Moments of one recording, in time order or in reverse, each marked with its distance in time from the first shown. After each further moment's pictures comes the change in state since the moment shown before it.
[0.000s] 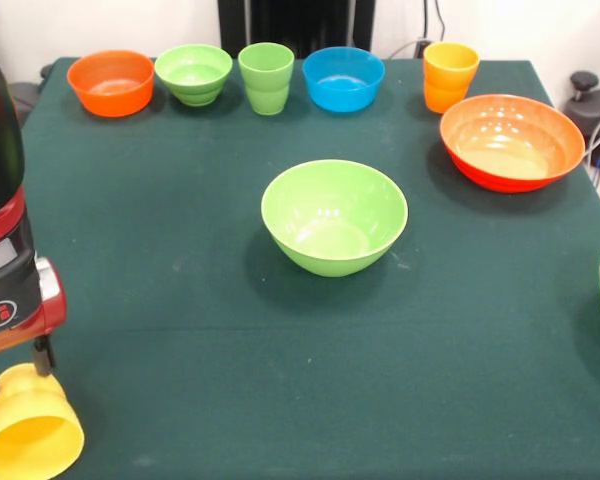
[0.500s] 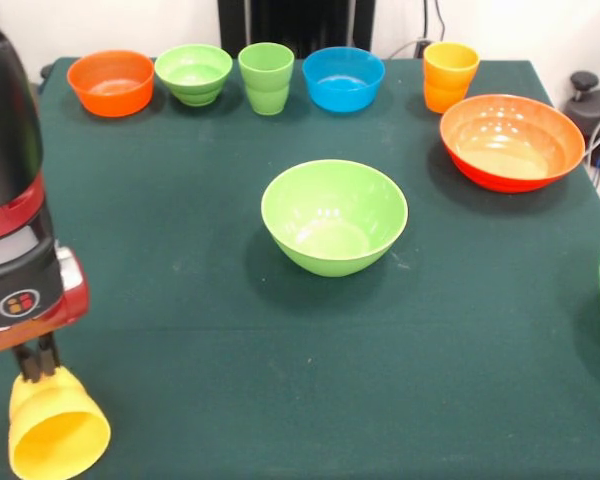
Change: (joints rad) arm 0.043 -0.031 0.037 0.055 -0.002 0.026 0.000
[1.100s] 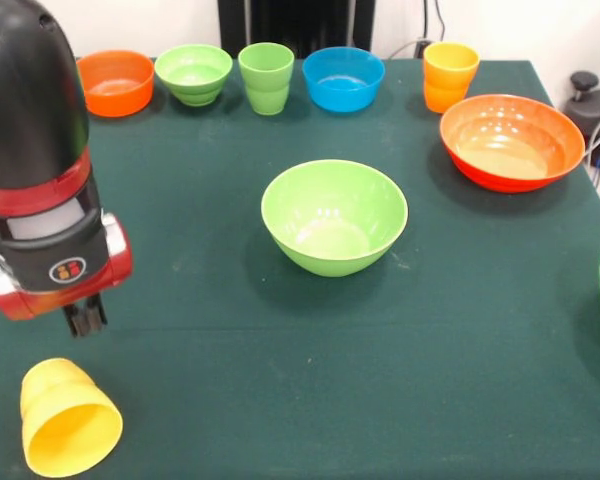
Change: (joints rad) arm 0.082 -0.074 0.083 0.194 -0.068 0.024 -0.001
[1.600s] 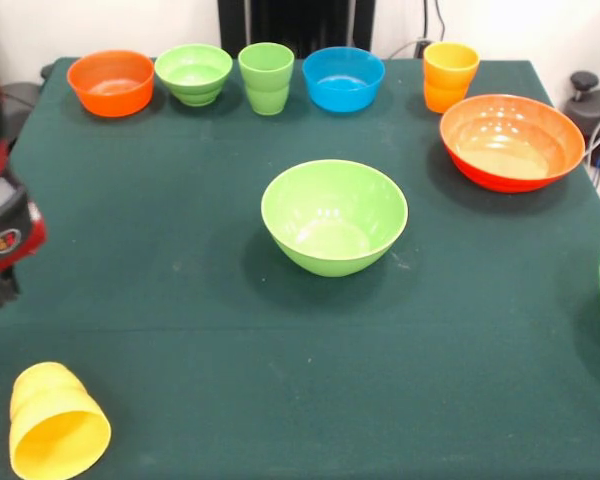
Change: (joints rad) arm -0.114 -0.013 0.095 -0.015 -0.236 -0.083 -0.321
